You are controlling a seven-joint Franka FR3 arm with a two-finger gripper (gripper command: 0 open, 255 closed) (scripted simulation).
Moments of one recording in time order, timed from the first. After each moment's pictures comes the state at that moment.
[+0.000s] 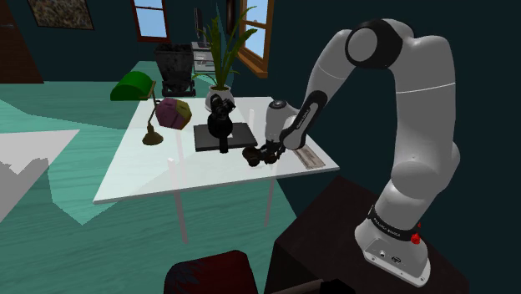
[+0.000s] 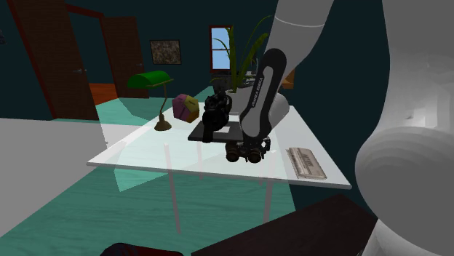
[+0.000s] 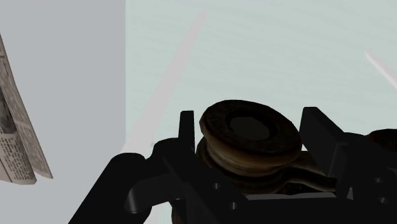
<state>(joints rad) -0.11 0.46 -0.06 -2.29 -0.64 2.85 0.76</state>
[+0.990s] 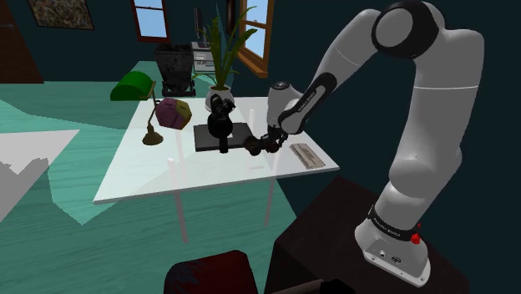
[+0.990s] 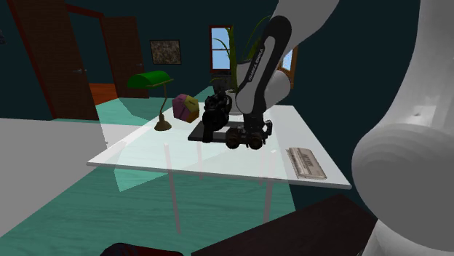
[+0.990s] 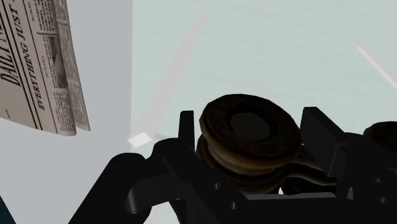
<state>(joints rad) -0.17 0.27 0.02 -2.33 -0.52 2.71 0.63</state>
